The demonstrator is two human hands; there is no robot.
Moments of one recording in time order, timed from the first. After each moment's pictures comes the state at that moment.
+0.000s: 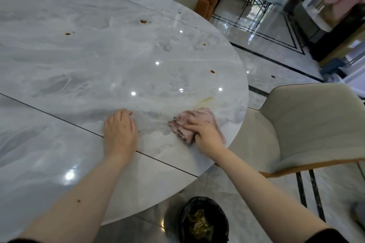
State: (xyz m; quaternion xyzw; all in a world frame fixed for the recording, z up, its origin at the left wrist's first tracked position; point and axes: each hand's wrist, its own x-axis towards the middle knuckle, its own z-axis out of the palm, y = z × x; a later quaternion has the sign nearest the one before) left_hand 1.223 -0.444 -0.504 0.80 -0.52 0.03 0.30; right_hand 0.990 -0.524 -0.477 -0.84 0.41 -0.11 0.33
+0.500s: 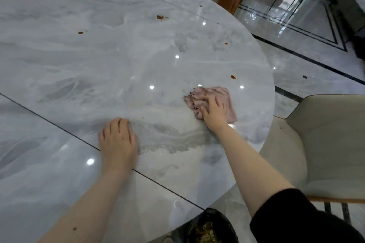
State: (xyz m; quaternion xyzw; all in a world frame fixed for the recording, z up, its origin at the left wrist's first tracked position) left_hand 1.231 -0.460 -0.522 0.86 -0.47 0.05 0.21; right_hand 1.024 -0.647 -0.498 -0.77 0.58 -0.15 0.23
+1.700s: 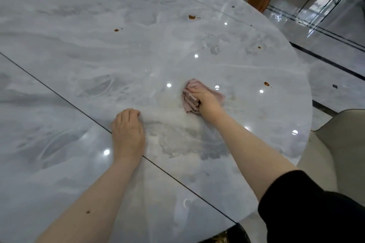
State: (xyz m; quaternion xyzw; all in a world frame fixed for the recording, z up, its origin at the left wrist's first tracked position) left_hand 1.296 -0.460 -0.518 0.86 -0.45 0.02 0.25; right_hand 1.143 -0.665 -0.509 -0.89 0.33 -0.16 0.27
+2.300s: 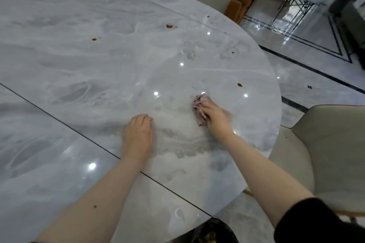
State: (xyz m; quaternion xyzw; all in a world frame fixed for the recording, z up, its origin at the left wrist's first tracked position) left_hand 1.232 -0.490 -0.506 0.79 -0.56 0.01 0.24; right_hand 1.034 -0.645 -0.486 -0.88 0.42 -0.13 0.17
